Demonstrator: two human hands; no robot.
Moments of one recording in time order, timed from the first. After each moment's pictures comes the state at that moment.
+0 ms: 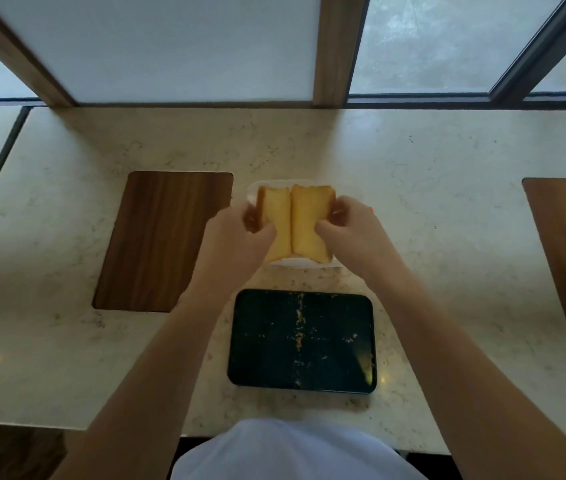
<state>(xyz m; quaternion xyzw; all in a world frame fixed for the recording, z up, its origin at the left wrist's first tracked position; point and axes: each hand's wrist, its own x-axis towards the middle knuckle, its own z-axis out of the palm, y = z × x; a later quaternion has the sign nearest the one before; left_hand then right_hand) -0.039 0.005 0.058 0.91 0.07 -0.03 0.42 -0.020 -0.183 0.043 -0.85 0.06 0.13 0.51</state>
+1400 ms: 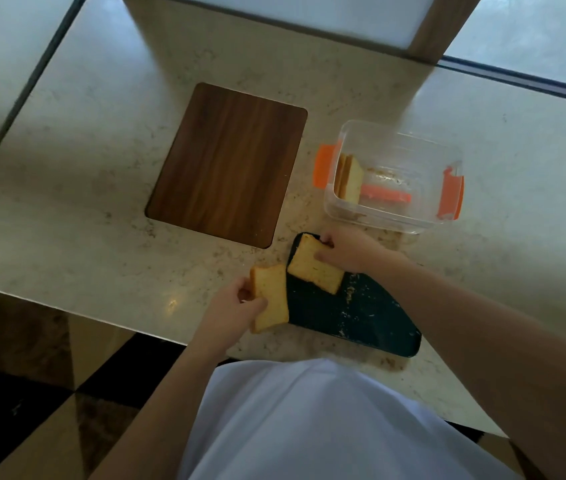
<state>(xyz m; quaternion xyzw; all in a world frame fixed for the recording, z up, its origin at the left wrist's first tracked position) -0.226 0.109 -0.066 0.75 0.30 -0.21 0.55 -0.049 -0.089 -0.085 -0.90 -0.17 0.38 0.11</state>
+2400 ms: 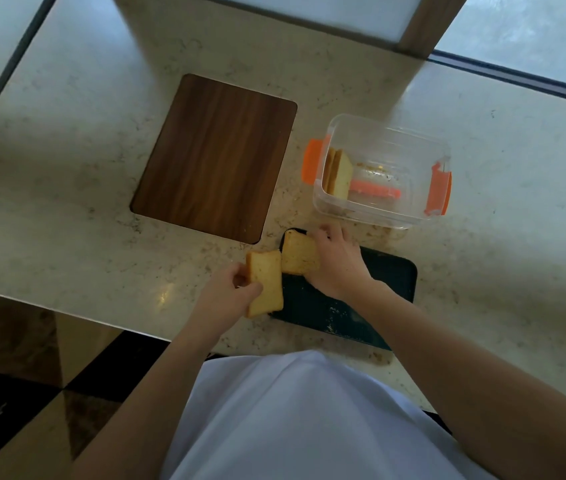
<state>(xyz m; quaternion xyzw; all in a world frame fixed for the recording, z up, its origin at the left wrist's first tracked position) -0.207 0.104 -0.073 0.74 0.29 -0.20 0.57 -0.099 -0.097 -0.090 -0.95 -0.19 0.23 0.11</state>
